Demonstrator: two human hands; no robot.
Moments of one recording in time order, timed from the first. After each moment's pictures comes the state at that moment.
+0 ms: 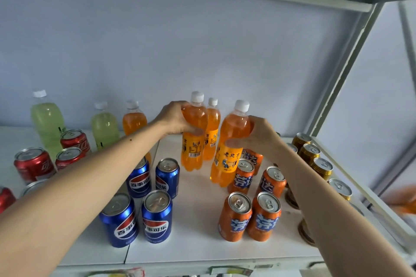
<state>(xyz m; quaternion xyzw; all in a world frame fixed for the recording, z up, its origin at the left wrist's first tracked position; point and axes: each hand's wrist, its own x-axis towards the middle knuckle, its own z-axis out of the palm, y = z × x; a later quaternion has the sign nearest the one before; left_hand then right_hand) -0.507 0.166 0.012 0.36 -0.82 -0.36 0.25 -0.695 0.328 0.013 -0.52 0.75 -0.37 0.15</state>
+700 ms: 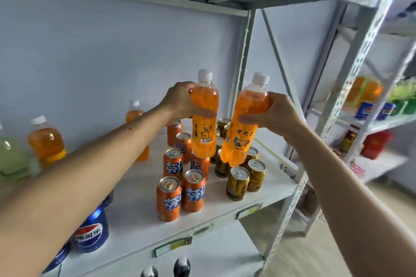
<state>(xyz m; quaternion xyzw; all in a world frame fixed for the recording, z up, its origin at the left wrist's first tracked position) -0.622 0.331 0.081 0.15 -0.87 -0.38 0.27 -0.740 0.544 0.083 -0.38 0.78 -0.49 0.02</state>
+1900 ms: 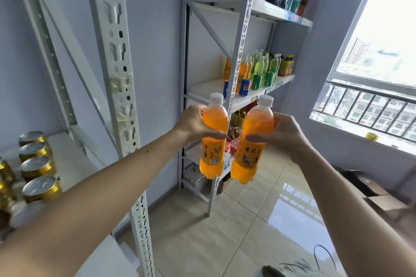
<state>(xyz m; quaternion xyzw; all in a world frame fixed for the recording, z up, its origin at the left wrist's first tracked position) -1.018 0.726 0.019 -0.07 -0.89 -0.43 0.15 -1.038 0.965 0.029 -0.17 0.85 -0.49 -0.07</state>
